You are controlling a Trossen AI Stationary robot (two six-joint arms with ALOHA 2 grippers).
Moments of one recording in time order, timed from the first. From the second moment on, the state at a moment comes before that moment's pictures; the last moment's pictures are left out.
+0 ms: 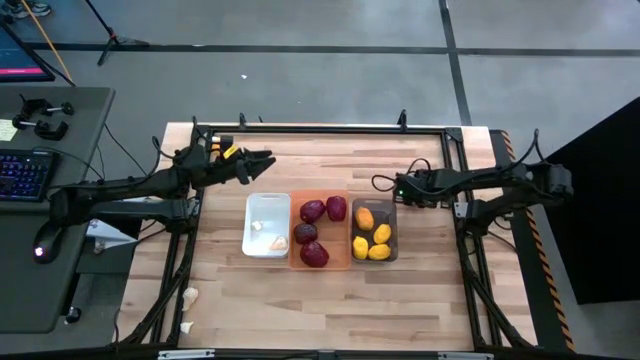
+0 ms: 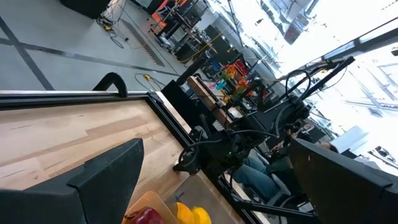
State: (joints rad) left arm 0.31 0.78 0.46 0.31 -0.06 -0.78; right arm -0.31 1.32 0.52 -0.70 0.27 1.36
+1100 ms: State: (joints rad) left arm 0.31 0.78 0.46 0.31 -0.09 -0.84; right arm -0.02 1.26 0.54 0.55 0.30 0.88
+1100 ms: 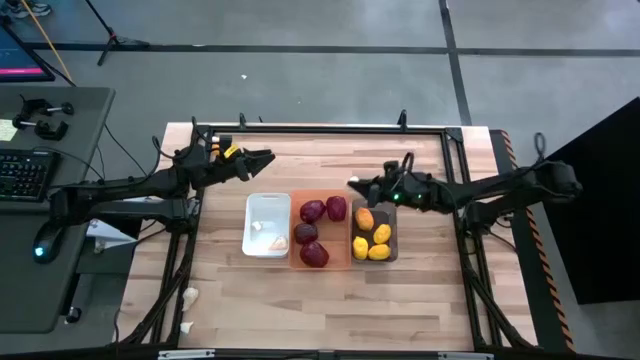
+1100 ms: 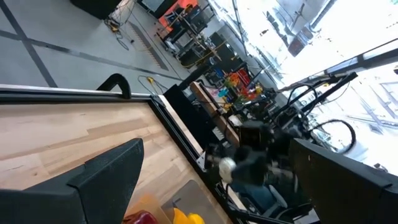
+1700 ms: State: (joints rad) left arm 0.31 0.76 0.46 0.24 -0.03 -0.82; right arm 0.10 1.77 1.10 0.55 0.12 0.56
